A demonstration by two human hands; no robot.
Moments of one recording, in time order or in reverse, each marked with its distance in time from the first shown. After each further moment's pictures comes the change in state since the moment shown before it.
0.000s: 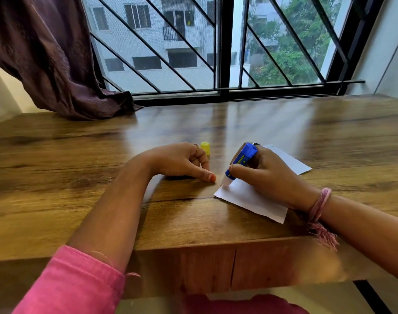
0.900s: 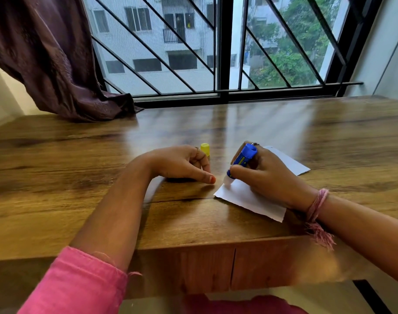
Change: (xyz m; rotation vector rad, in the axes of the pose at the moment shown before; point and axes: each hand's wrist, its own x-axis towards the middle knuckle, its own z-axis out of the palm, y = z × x) left_hand -0.003 0.001 0.000 -0.012 -0.027 0.000; right_hand 0.001 0.006 -0.002 -0.053 0.013 -0.045
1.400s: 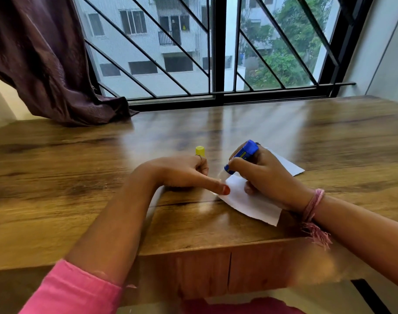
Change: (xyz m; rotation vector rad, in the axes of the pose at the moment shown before) left_hand 0.002 0.016 0.015 0.124 0.017 -0.051; right_hand 0.003 -0.001 0.000 0.262 0.061 0.182
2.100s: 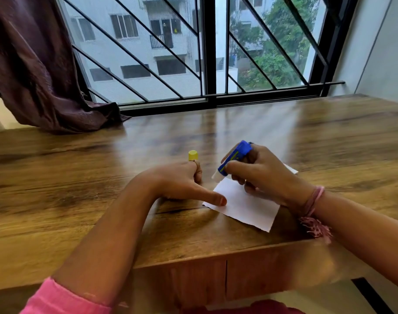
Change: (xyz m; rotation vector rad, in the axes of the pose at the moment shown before) left_hand 0.004 0.003 0.007 0.167 0.075 -0.070; right_hand 0.008 0.004 -0.011 0.067 -0.050 0.008
